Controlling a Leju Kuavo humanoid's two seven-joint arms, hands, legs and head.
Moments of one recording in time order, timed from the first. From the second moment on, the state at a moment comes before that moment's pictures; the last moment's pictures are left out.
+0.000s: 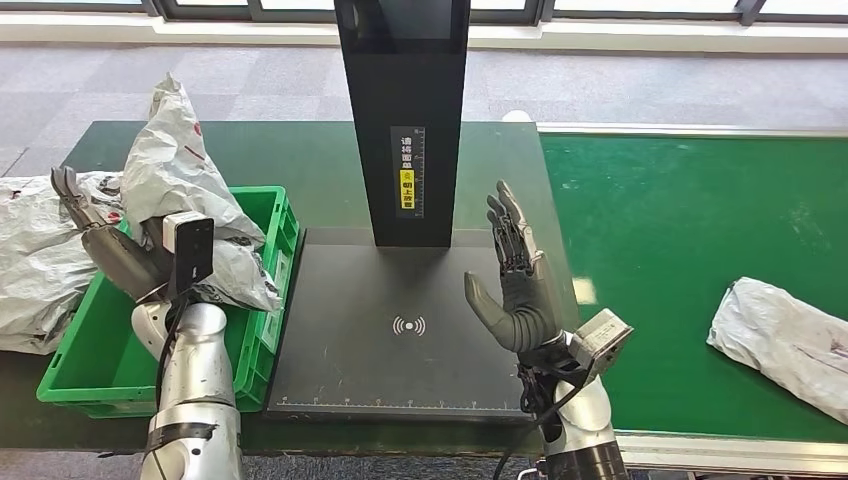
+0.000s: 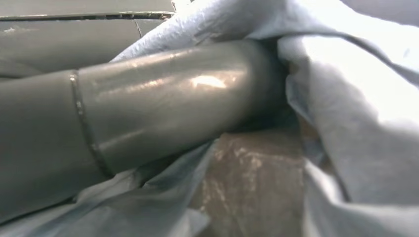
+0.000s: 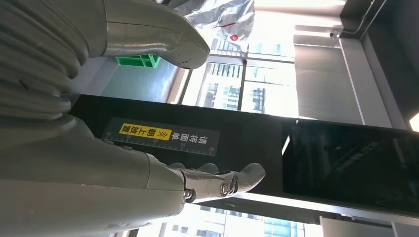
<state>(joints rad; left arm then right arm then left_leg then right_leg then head) -0.53 -0.33 0.58 -1.13 -0.86 0.69 -0.65 -0.15 0.22 0.18 -1.46 0.13 0.36 -0.70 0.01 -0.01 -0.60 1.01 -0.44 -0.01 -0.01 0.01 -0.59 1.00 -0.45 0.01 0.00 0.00</state>
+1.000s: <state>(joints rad) -0.51 -0.34 0.64 -1.33 -1.03 0.70 -0.54 -0.16 0.22 0.16 -1.44 0.14 0.35 -0.70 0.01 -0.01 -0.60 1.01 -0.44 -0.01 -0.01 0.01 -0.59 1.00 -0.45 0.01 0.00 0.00</state>
